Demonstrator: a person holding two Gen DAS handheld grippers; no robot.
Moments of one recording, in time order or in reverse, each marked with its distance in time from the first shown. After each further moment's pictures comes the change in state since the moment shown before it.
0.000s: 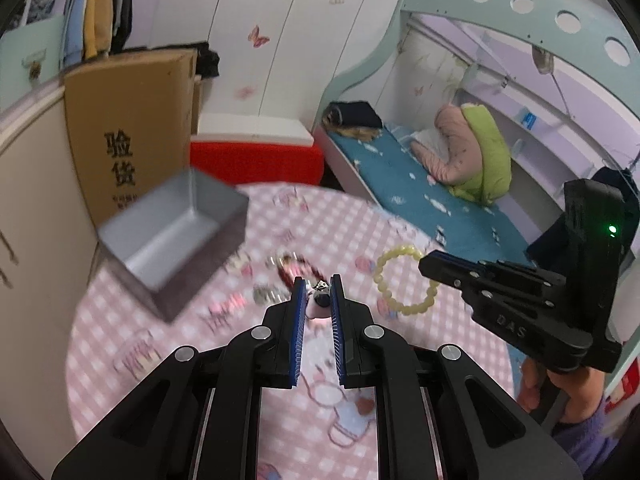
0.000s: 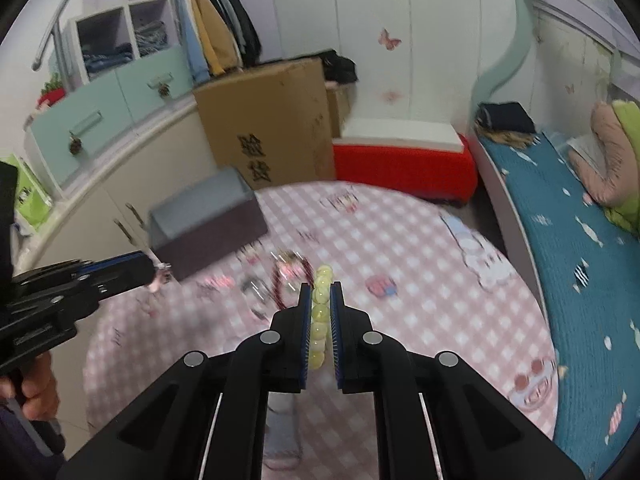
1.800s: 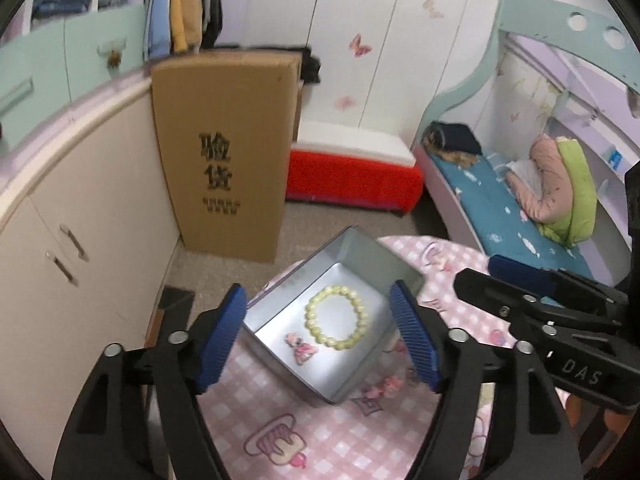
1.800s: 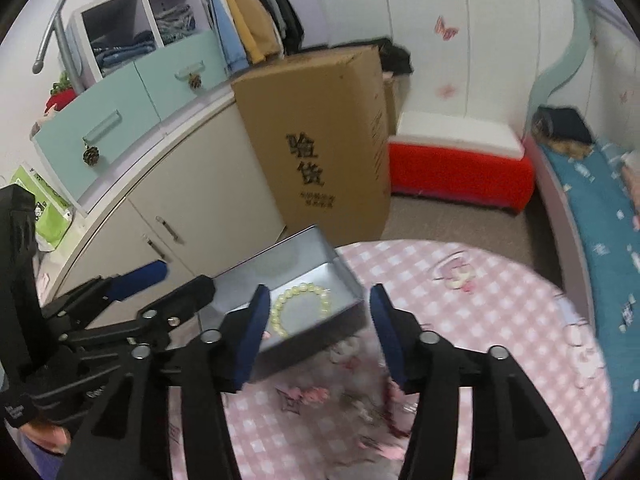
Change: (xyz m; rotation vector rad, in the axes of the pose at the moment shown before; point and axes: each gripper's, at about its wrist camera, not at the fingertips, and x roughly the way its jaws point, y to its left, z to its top) left arm 0.012 0.100 0.054 -0.117 -0.035 0.299; right arm 0.080 0.079 0.090 -0.037 0.063 0.096
